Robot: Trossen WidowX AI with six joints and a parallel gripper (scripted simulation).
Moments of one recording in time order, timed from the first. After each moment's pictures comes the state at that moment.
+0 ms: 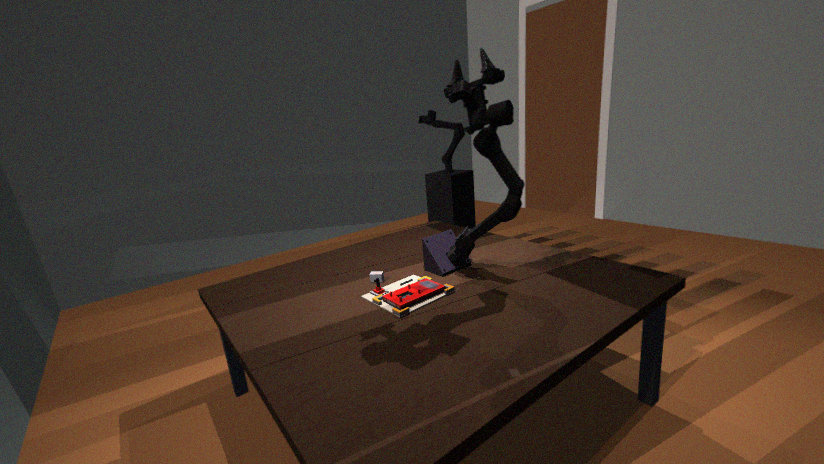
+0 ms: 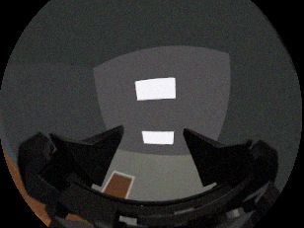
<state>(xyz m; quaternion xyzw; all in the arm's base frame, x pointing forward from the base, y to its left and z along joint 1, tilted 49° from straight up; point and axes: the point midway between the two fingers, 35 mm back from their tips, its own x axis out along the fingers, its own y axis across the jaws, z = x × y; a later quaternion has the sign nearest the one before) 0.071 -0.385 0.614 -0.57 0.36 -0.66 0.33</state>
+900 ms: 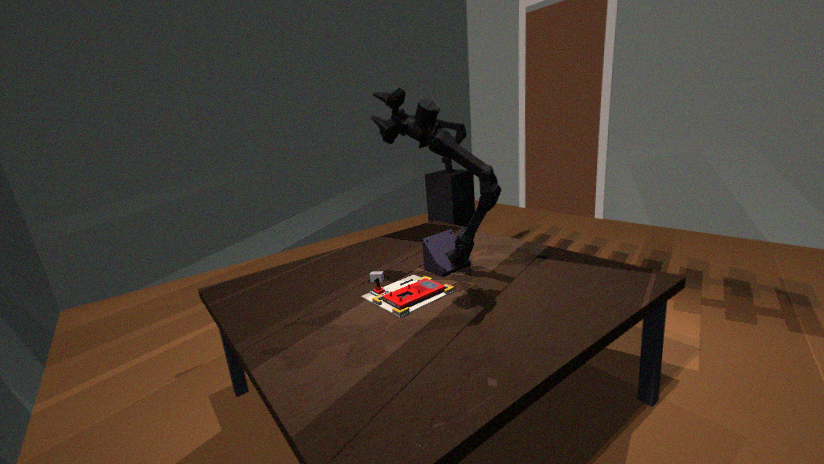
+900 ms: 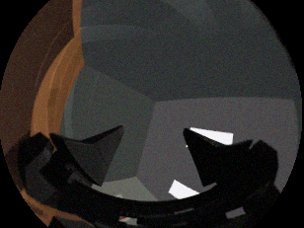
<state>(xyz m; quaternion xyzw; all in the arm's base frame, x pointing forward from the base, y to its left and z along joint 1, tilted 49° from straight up) 0.215 -0.493 0.368 -0.57 0.50 -0.31 0.57</state>
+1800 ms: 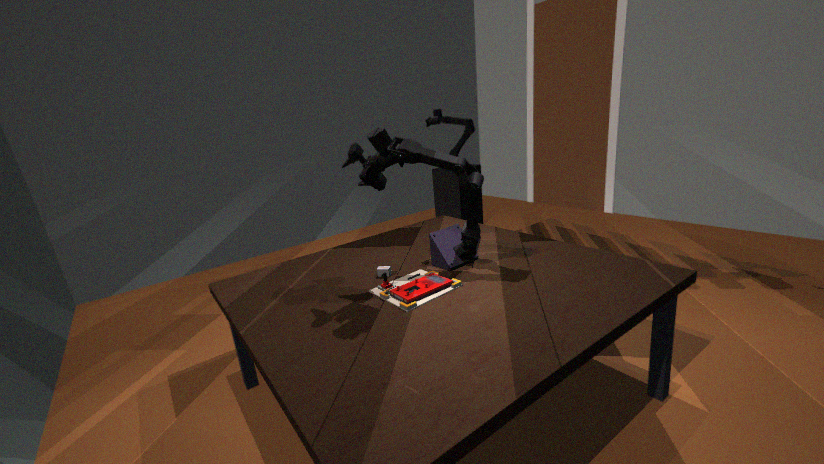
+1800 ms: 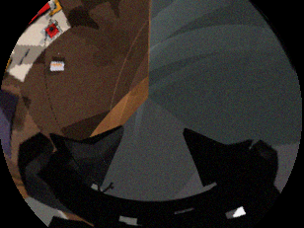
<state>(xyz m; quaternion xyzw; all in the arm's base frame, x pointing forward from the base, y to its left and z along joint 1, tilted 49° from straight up) 0.291 -0.429 0.124 -0.40 0.54 0.05 0.74</state>
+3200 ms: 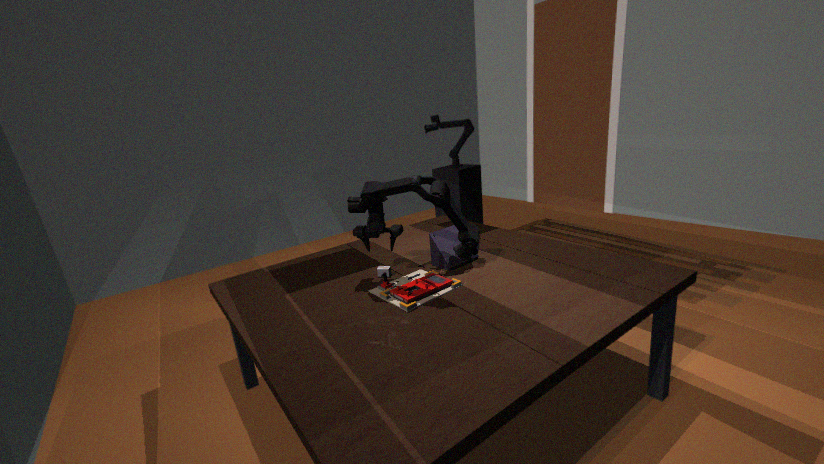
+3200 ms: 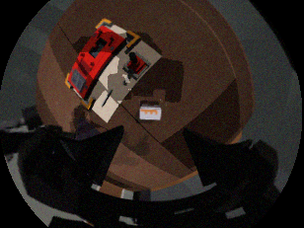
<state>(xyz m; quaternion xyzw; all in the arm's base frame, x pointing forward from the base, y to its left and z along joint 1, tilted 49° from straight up) 0.276 -0.206 -0.050 0.07 0.50 0.44 0.74</state>
